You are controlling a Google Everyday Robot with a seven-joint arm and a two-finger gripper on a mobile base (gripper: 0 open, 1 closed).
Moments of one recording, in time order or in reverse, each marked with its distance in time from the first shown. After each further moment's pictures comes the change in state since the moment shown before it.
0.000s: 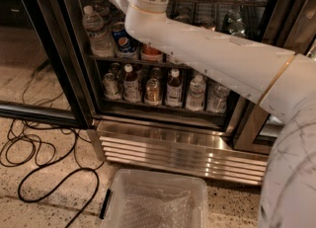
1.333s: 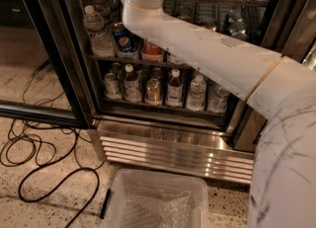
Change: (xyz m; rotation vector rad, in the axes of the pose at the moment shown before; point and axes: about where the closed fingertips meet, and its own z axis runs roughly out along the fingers) arm -0.018 -0.039 0.013 0.134 -0.052 -0.050
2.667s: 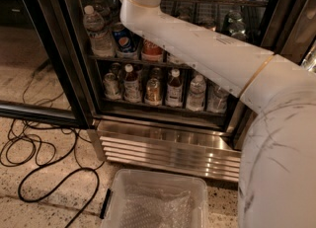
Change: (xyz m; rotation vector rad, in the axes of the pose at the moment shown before) arm 0.008 0.005 0.013 -0.013 0.022 0.017
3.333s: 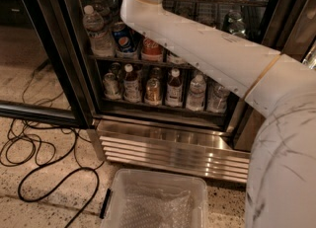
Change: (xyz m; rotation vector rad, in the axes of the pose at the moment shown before) arm -0.011 -0.001 -0.009 -0.007 0.007 0.066
